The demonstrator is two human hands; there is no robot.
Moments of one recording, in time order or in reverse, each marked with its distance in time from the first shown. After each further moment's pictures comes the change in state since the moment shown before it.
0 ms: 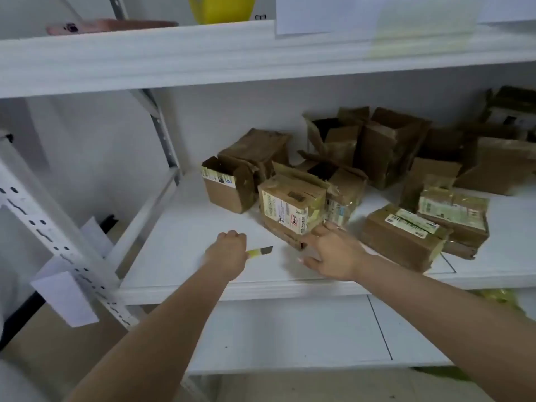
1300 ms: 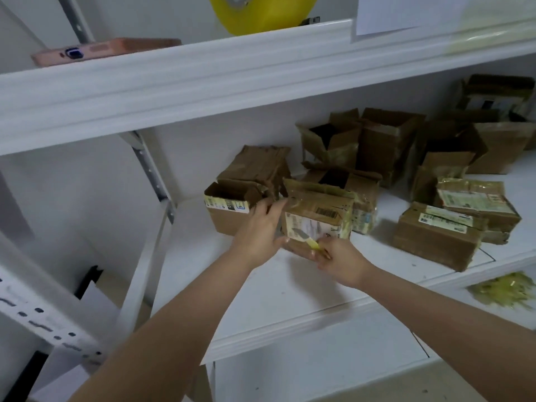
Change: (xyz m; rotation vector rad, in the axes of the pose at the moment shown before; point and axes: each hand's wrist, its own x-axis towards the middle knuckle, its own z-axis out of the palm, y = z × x) left_hand 0.064 -0.026 -0.065 -0.286 0.265 0.470; right_hand 0.065 -0.046 0.019 0.562 0.183 0.362
